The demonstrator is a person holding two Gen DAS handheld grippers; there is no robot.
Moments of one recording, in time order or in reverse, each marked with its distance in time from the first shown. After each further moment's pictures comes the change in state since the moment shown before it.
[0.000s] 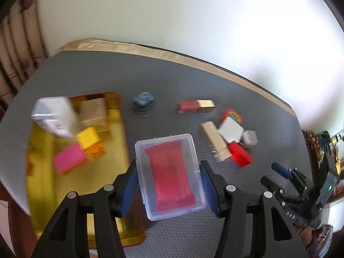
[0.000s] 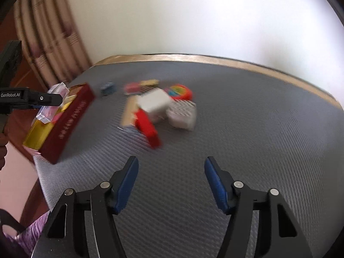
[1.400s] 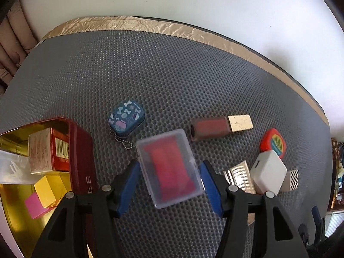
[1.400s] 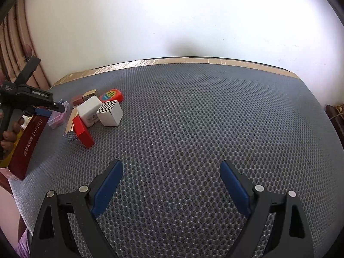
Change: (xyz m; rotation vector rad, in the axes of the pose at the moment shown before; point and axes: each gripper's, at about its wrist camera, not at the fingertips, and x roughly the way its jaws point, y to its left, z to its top) left arm 0.142 -0.011 0.076 -0.031 0.189 0.112; right arm -0.031 -0.079 -0.052 0.249 -0.065 -0.250
